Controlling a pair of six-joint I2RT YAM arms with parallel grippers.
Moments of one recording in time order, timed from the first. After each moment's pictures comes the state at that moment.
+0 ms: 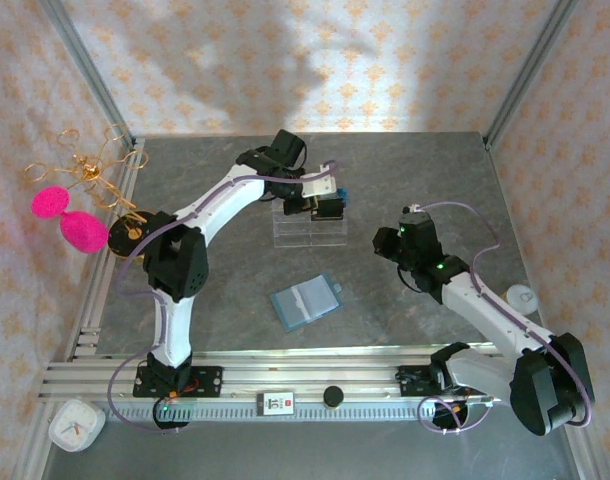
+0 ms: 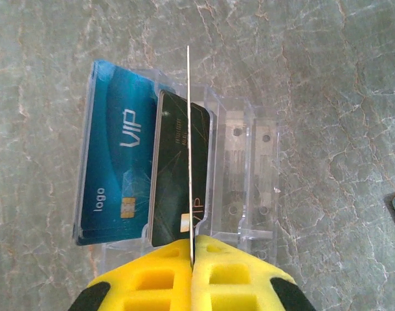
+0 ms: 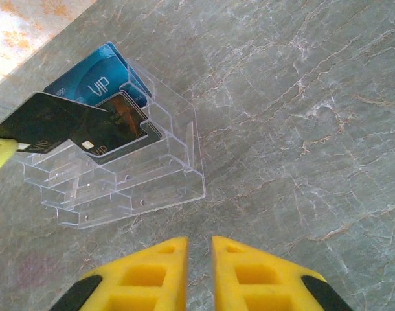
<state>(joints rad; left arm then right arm) -0.46 2.05 1.84 -0.85 0.37 0.88 0.40 1.08 0.64 -0.21 0.00 0.73</state>
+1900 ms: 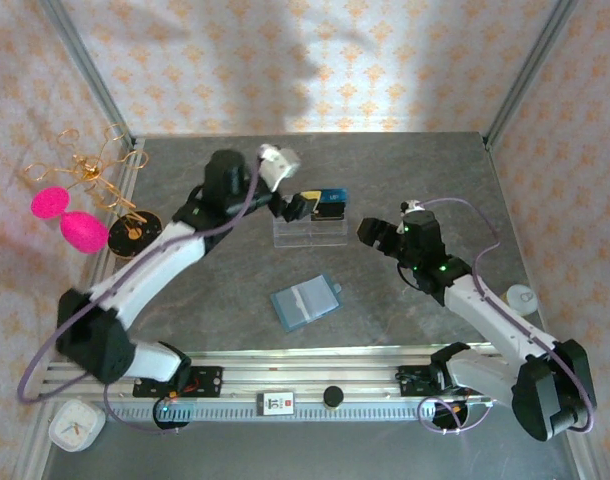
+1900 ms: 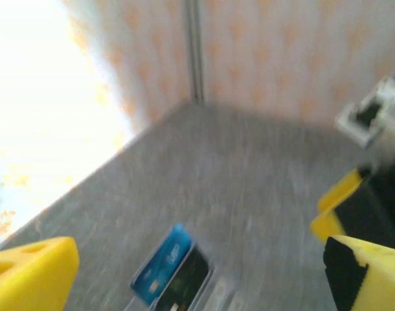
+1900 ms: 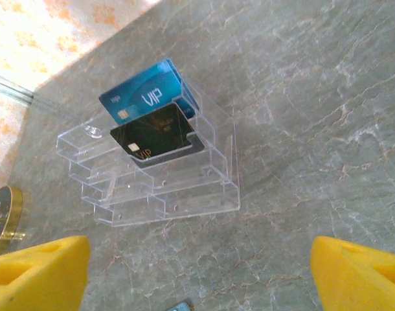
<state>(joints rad) -0.45 1.32 1.06 0.08 0.41 0.11 0.40 1.04 0.64 -0.14 -0.05 0.69</state>
